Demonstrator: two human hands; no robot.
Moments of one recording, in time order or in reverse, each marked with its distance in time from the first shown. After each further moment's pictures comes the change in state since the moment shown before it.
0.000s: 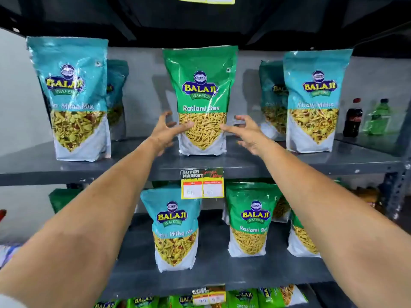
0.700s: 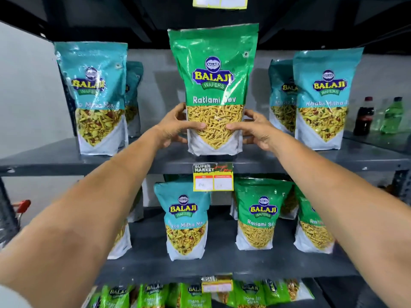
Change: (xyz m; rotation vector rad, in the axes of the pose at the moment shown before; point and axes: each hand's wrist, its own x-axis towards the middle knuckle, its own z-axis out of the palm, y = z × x) left_hand -0.036 0.035 -0.016 0.033 -0.214 0.086; right_hand -0.039 -0.034 0.007 0.019 -0.131 -0.023
